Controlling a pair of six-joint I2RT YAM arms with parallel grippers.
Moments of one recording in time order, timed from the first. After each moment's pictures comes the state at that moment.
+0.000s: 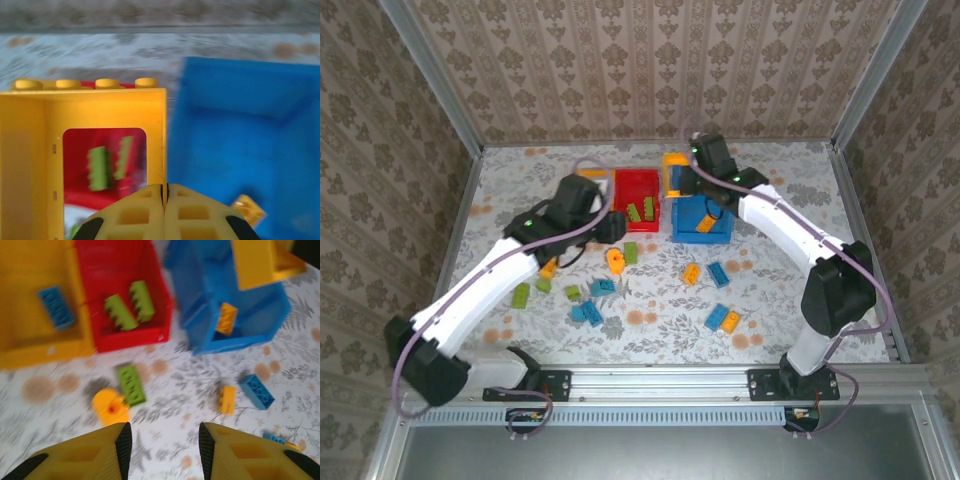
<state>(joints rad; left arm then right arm) -0.72 1.31 1.26 -0.70 0.00 -0.43 0.43 1.71 1.51 -0.51 0.16 0.37</state>
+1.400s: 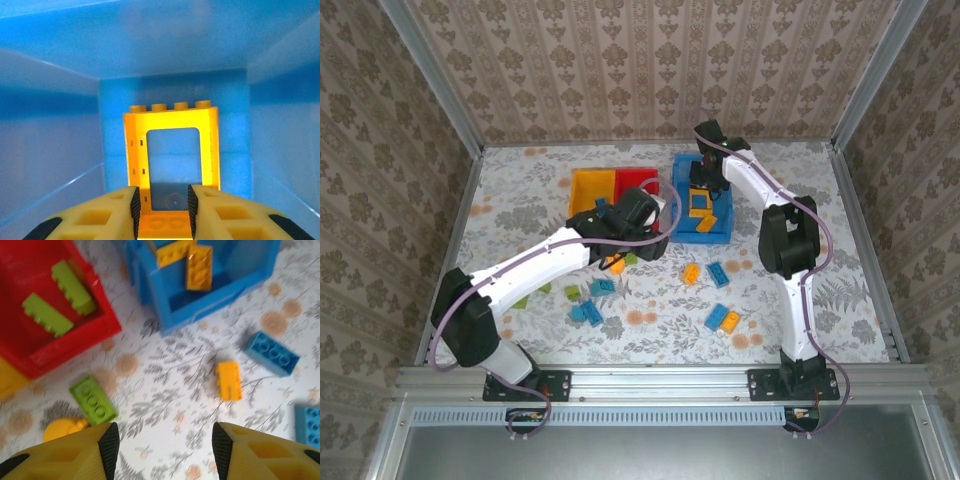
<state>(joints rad) -0.88 1.52 1.27 -0.68 -0.08 -0.28 0.29 2.26 2.04 -0.90 0.07 0.45</state>
